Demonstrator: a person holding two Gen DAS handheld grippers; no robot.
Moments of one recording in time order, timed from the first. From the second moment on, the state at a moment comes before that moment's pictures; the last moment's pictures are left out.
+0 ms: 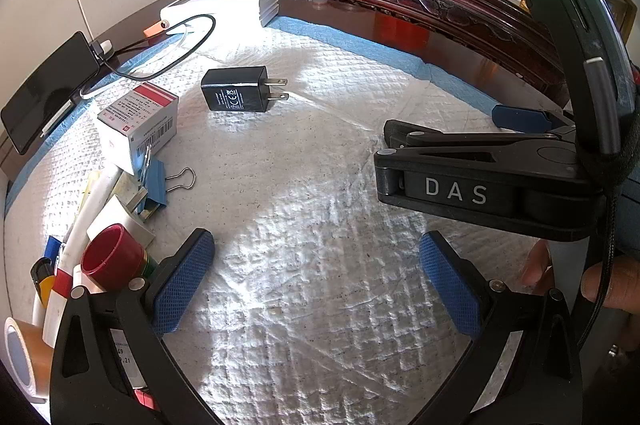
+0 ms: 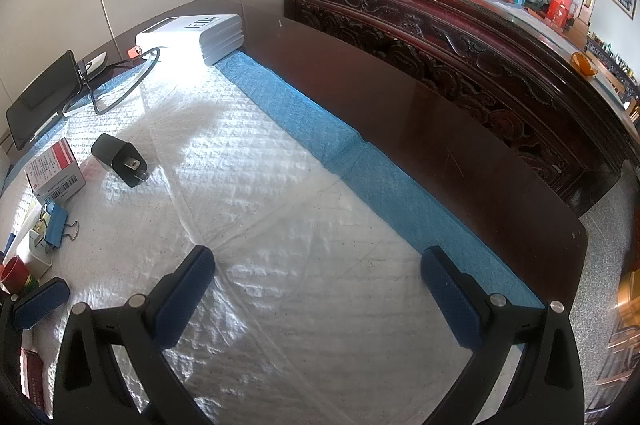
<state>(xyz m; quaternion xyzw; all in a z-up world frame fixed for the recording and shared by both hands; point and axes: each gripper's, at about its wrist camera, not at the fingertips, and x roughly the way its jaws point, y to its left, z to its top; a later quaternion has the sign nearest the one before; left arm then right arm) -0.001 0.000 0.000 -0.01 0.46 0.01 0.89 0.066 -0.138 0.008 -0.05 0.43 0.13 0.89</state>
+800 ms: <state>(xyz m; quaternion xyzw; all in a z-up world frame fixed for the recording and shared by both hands) -0.023 -0.012 0.023 0.02 0.45 -0.08 0.89 0.066 -0.138 0.008 -0.05 0.43 0.13 0.89</state>
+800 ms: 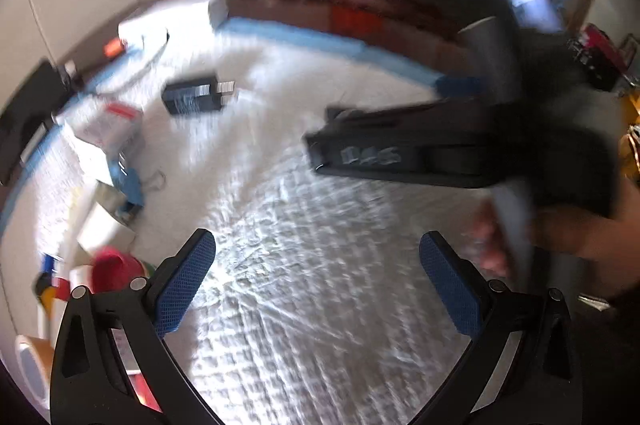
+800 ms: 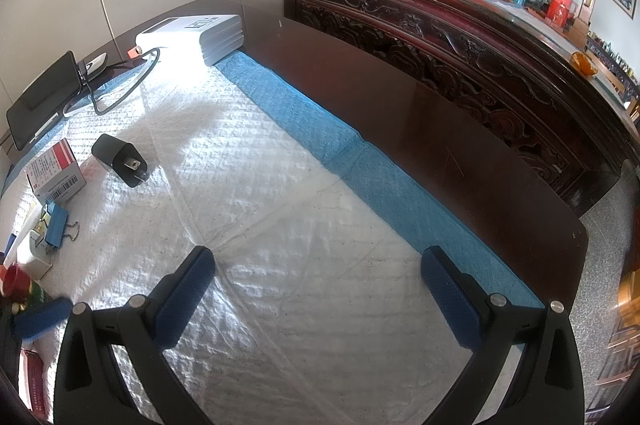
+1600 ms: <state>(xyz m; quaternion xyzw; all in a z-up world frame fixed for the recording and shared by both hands) -0.196 0.166 0.184 -0.12 0.29 0.18 0.93 0.064 -0.150 0.039 -0.02 0.42 0.18 0.89</state>
